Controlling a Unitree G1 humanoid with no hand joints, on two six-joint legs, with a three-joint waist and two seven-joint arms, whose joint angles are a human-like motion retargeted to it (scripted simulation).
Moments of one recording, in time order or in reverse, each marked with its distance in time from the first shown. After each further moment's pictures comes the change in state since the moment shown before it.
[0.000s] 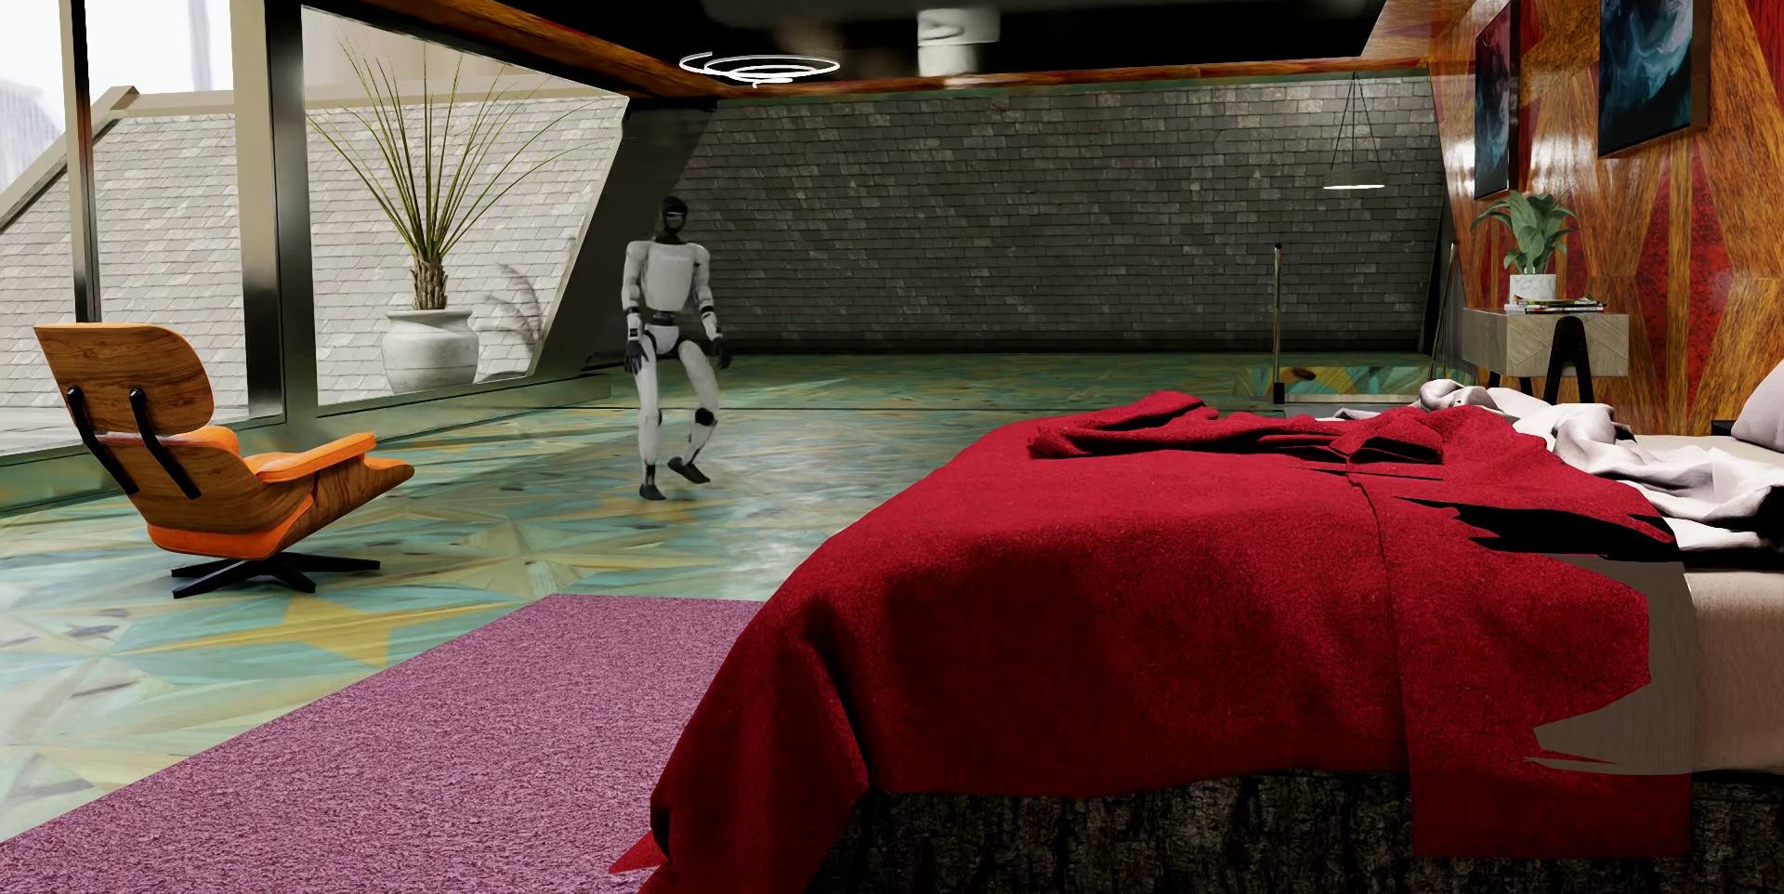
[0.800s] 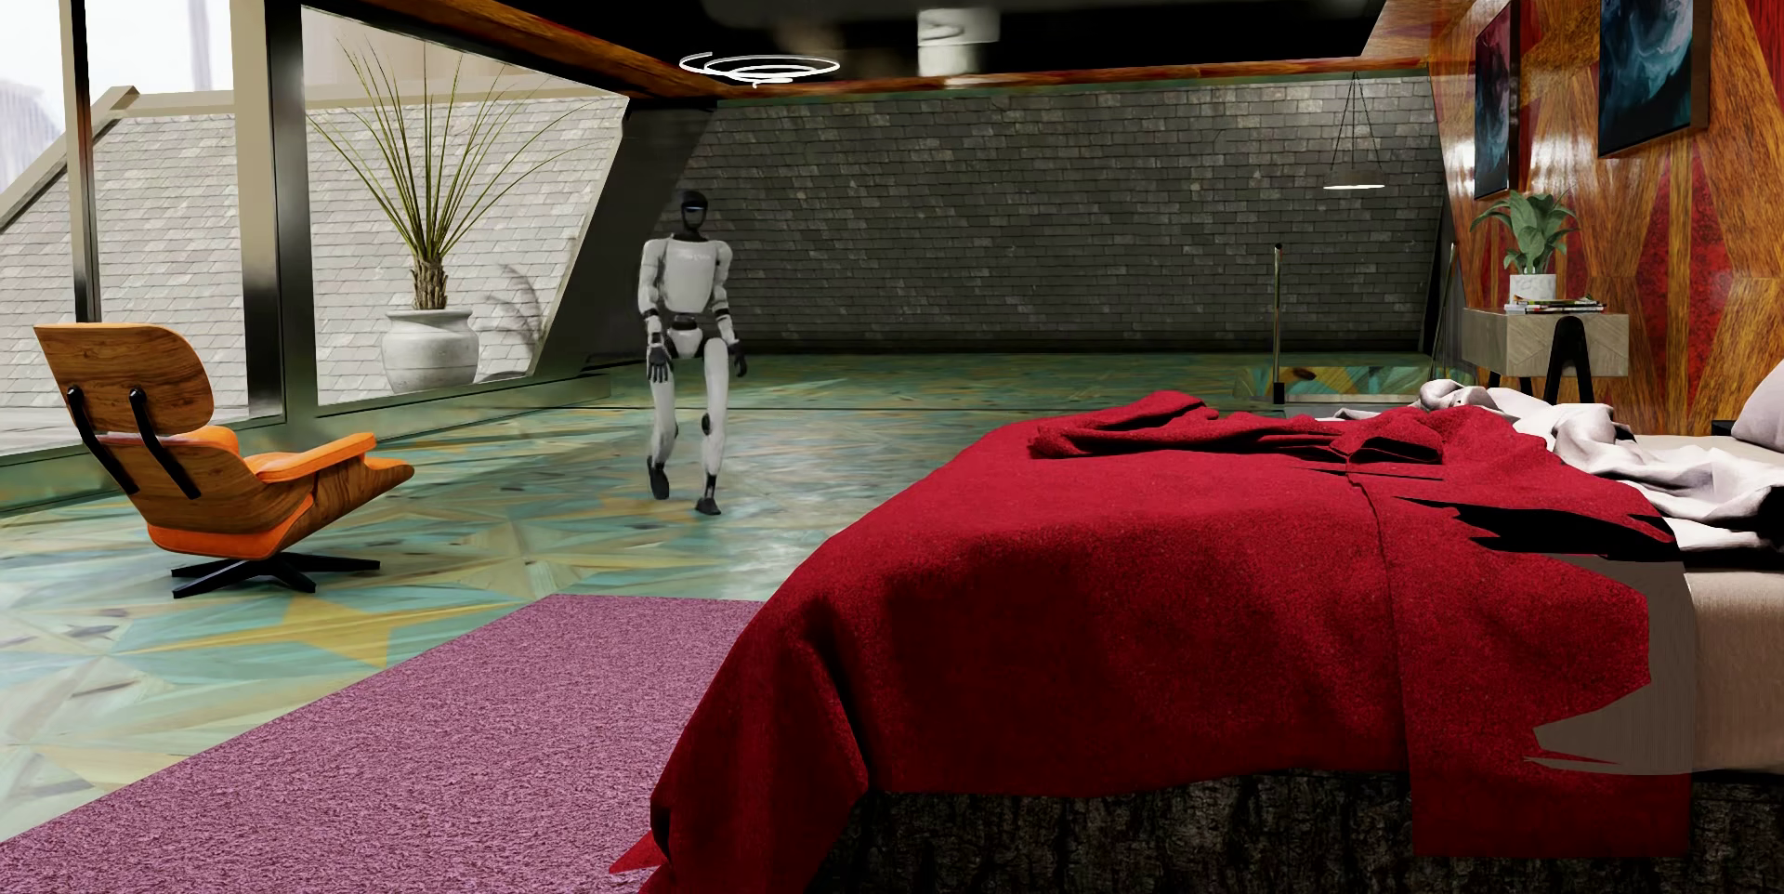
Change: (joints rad) body -0.546 0.411 0.194 -0.716 0.069 -0.127 -0.481 0.266 -0.026 -0.305 0.348 0.121 -0.218 -0.101 0.354 -0.235 -0.084 -0.024 0.251 0.327 0.329 0.013 0.187 -0.022 -0.138 0.062 -0.080 0.047 0.242
